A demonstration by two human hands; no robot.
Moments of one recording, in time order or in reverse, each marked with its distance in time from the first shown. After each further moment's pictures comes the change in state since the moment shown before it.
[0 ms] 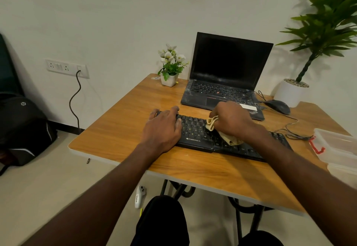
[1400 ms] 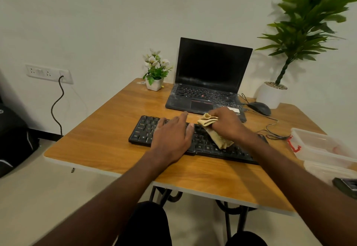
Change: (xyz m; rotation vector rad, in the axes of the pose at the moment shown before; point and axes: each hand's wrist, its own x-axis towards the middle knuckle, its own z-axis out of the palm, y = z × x) left_hand 0.000 0.077 0.016 -0.061 -0.069 0.036; right_hand -0.023 0.040 0.001 0.493 0.046 0.108
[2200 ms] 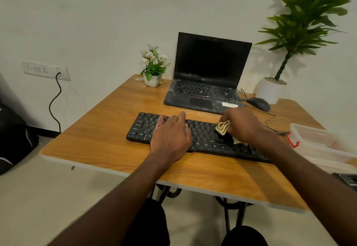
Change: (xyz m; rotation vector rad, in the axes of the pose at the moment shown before) left_hand -0.004 0.007 0.009 0.073 0.036 -0.022; right_hand -0.010 0.036 -0.026 -0.534 -0.014 -0.074
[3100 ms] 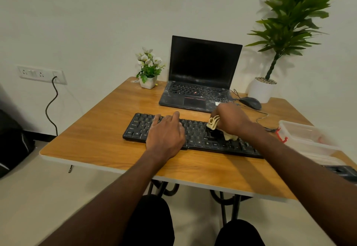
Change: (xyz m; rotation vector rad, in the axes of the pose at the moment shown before) left_hand -0.001 0.000 0.000 0.001 0.007 0.009; right_hand 0.004 -0.011 -0.009 0.040 -0.020 0.006
